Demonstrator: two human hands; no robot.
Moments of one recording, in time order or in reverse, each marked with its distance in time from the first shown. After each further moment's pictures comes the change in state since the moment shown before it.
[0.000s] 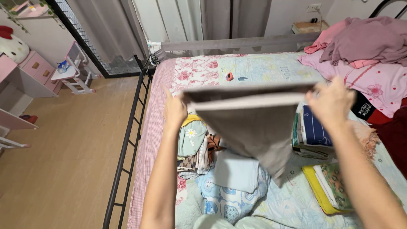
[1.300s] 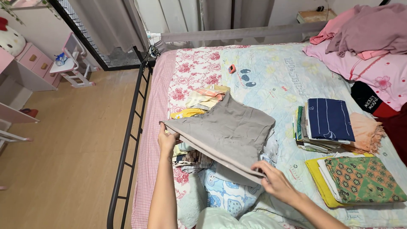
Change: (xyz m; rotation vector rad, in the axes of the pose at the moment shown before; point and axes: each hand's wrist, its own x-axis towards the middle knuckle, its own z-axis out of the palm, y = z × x) left_hand -0.100 -0.094 0.042 -0.958 -0.039 -0.656; right_hand -0.210 -0.156 -0.044 0.997 -0.797 -0.153
